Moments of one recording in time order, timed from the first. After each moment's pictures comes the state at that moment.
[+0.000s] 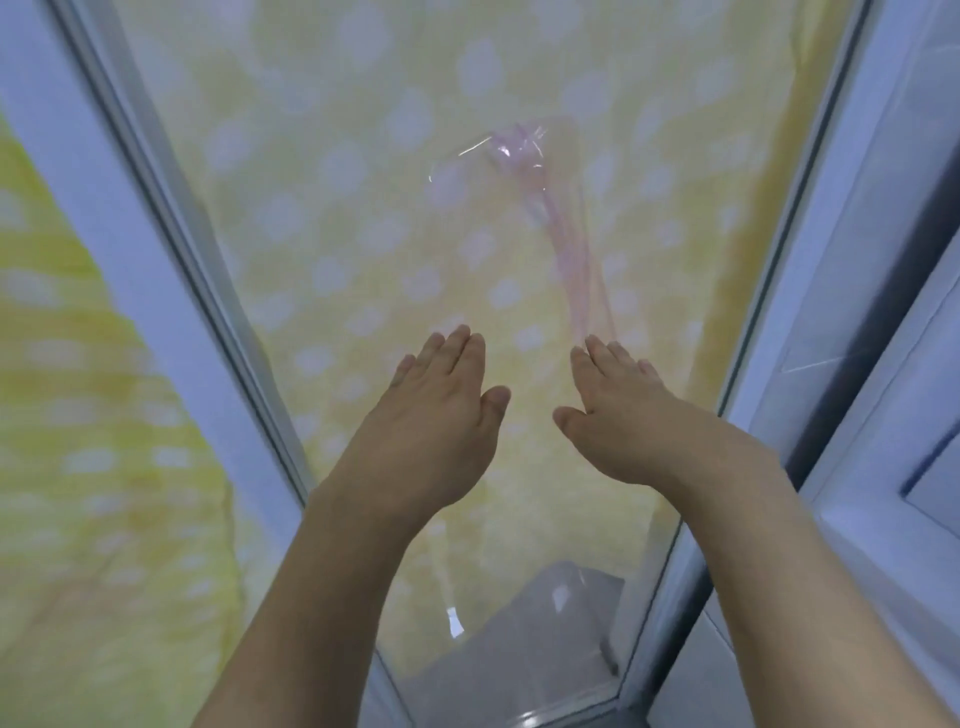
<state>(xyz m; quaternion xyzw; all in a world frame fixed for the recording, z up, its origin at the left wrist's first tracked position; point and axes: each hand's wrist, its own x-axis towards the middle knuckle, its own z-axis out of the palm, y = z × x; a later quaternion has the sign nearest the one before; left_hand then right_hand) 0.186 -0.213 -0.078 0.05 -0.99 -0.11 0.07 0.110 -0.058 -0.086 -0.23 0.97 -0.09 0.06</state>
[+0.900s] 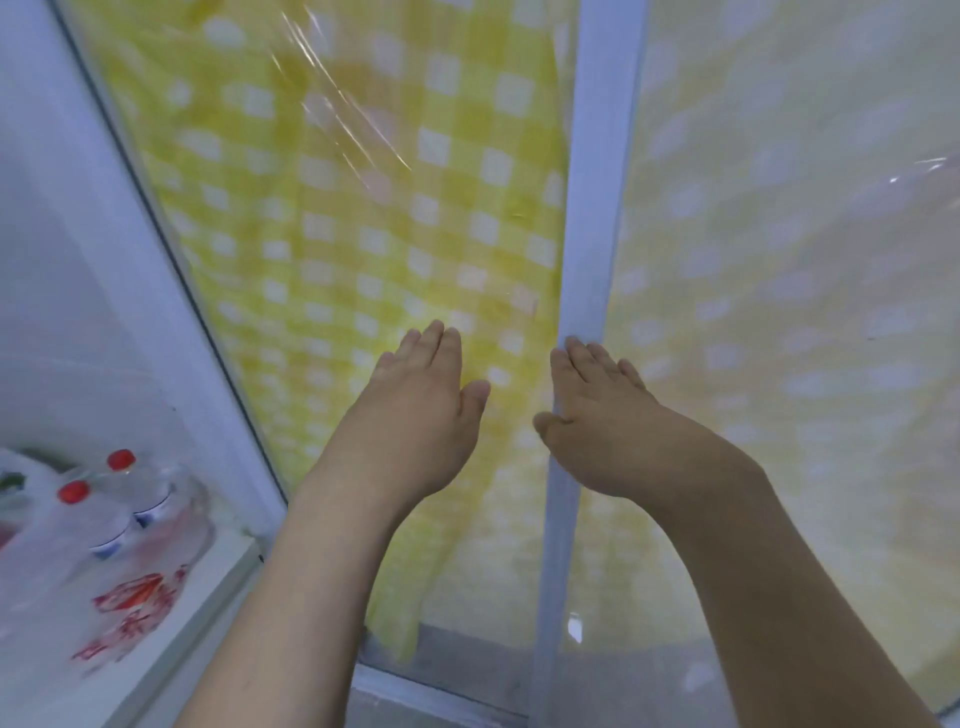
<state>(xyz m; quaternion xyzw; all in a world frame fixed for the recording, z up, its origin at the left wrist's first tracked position) 0.375 -0.360 -0.068 0.33 -0.93 -0.08 0.14 0.244 -0.257 -0.074 -0.50 0.86 -0.09 0.07</state>
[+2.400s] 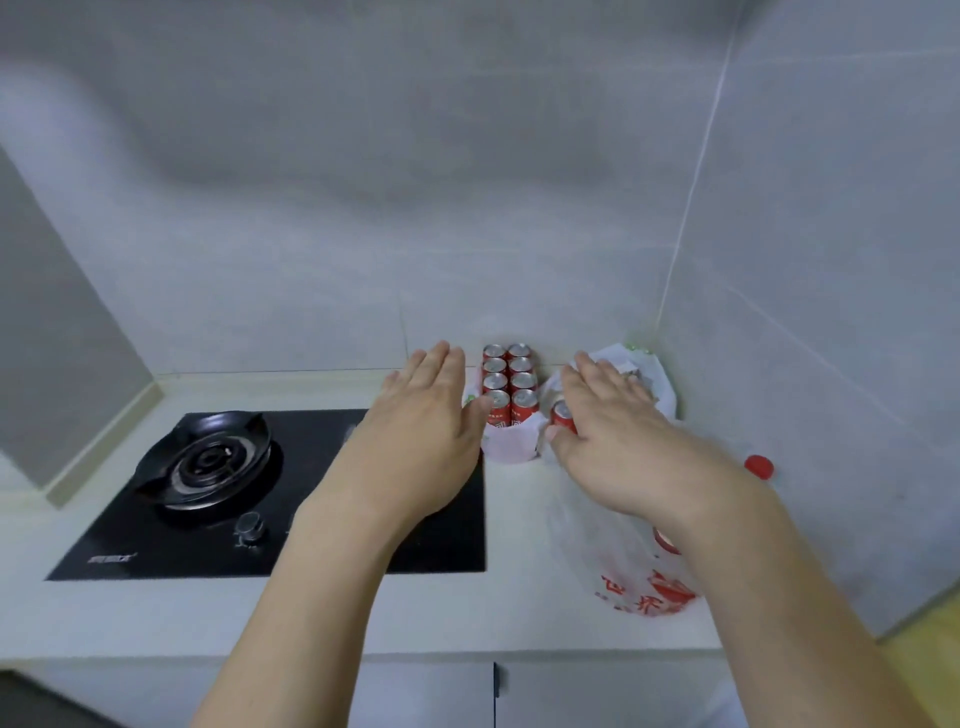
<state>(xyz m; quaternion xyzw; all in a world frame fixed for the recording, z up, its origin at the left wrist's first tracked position) 0.842 -0.511 -0.105 0.82 -0.55 -0.02 0.17 0.693 -0.613 -0.104 -0.92 0.38 -0.02 0.12</state>
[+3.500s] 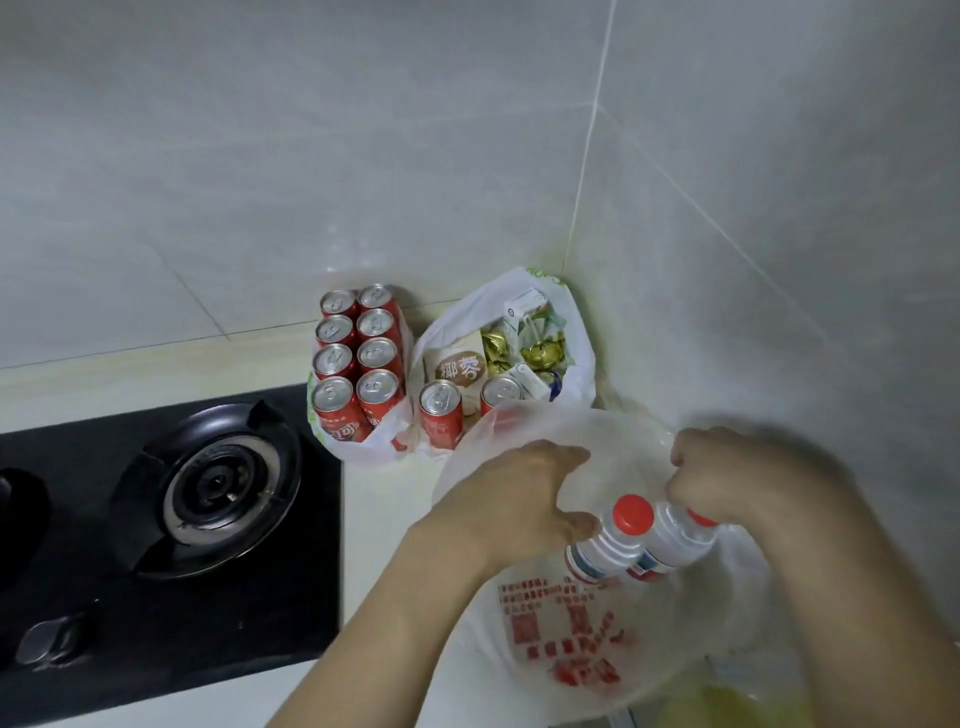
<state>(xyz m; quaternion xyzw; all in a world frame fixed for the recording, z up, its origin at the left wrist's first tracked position) 0.768 -0.812 -0.267 0.65 -0.68 -0.34 0.09 0.596 -0.895 -0.229 -0.74 0.60 0.27 0.13</state>
